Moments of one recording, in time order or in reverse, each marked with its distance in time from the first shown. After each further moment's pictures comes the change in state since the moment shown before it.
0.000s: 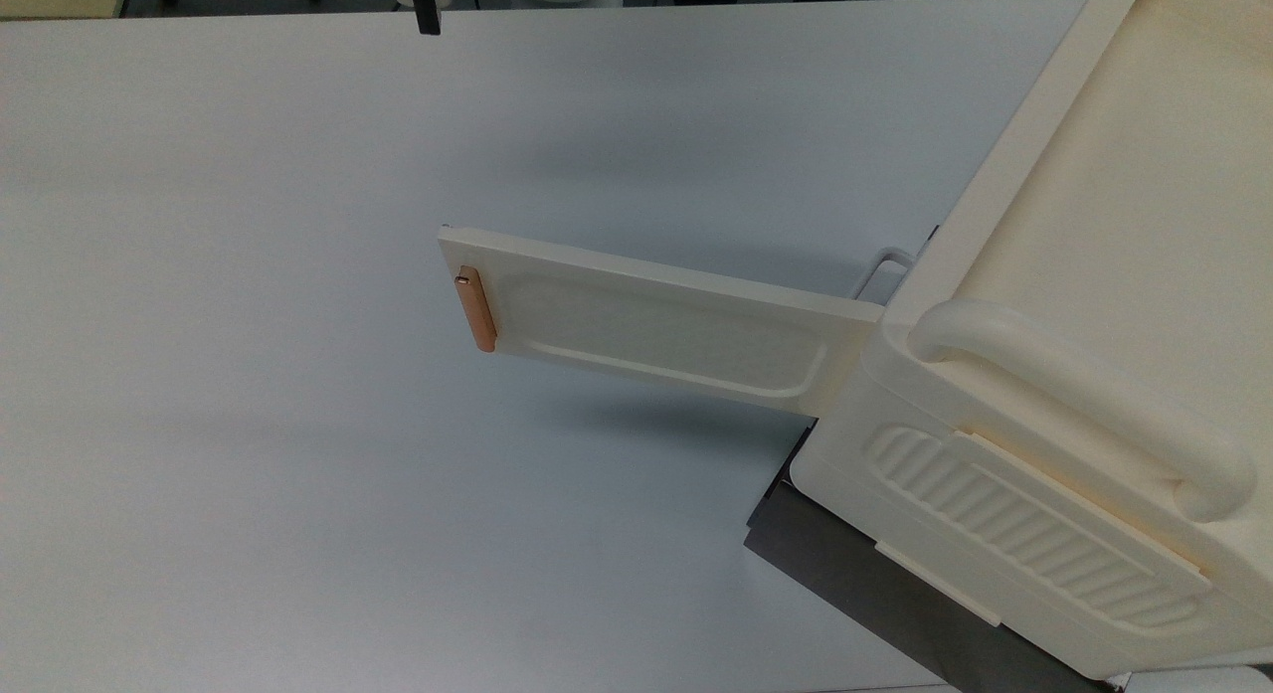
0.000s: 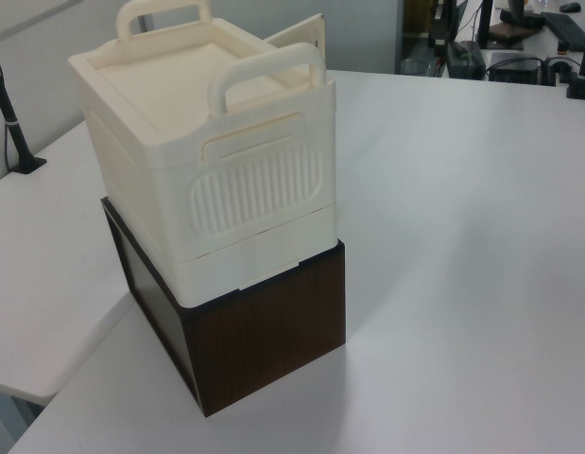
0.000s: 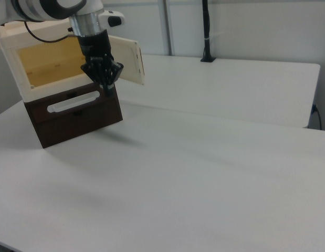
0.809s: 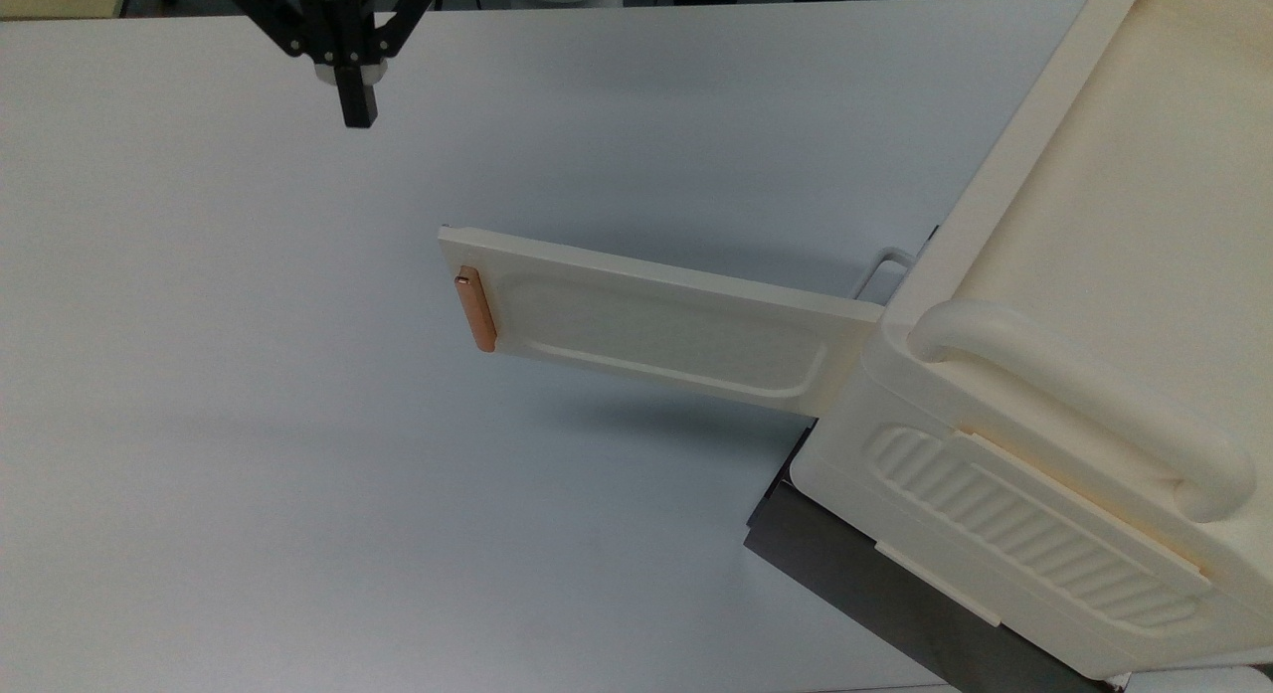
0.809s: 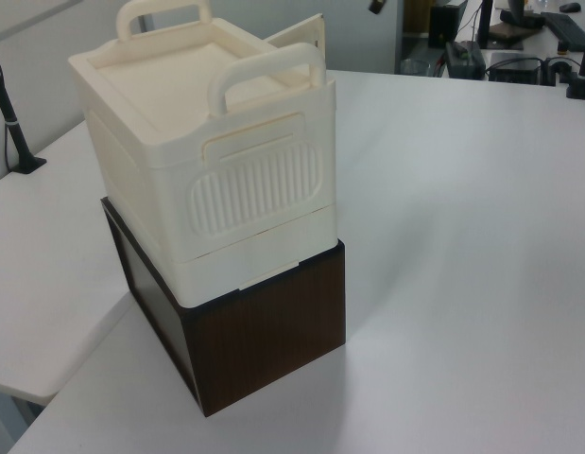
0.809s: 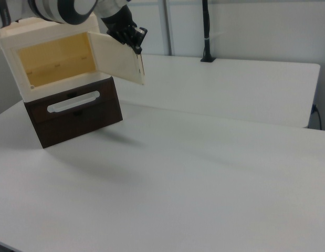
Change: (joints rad) arm -0.051 0.066 -0.002 0.058 0.139 0.534 -0.001
